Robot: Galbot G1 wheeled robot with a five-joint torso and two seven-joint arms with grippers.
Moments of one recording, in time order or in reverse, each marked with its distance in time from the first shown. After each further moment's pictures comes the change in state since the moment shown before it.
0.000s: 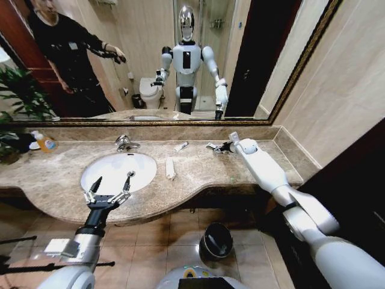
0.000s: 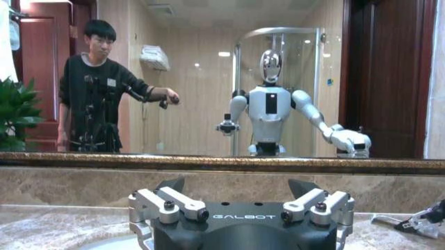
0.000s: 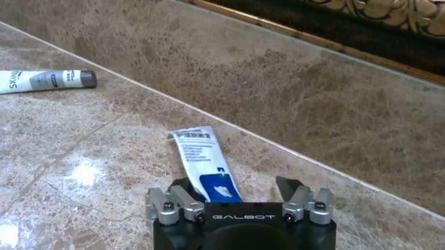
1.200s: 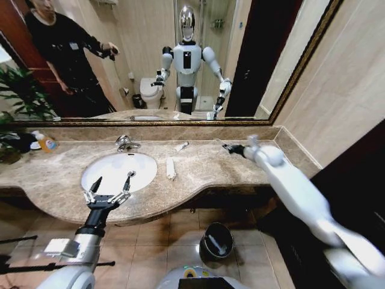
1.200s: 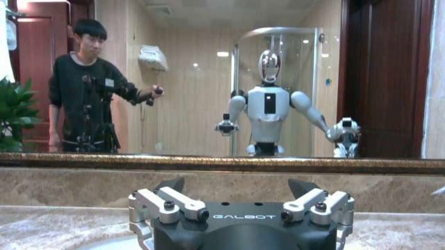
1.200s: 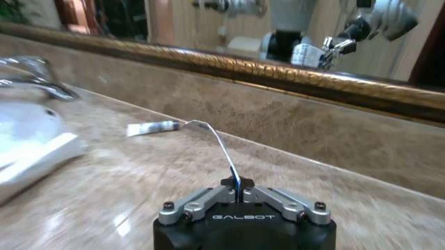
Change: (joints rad) left arm 0.000 0.000 0.000 0.000 0.000 0.000 0.001; right arm -0.647 -0.387 0.400 0.887 0.393 -0.025 0.114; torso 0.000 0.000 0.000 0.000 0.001
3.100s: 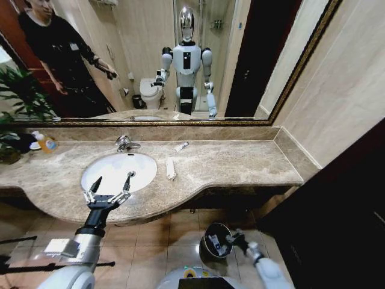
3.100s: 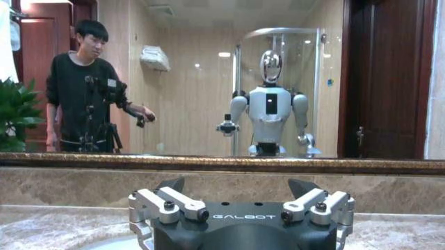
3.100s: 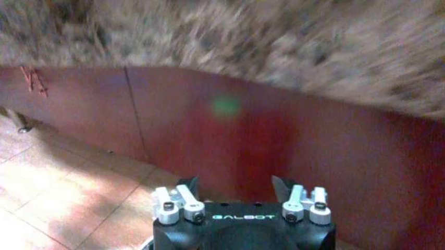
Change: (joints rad) left arm 0.000 0.000 0.000 0.000 0.000 0.000 -0.001; right arm -0.701 0.508 0.371 -0.418 -0.610 0.839 -0.286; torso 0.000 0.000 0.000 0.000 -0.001
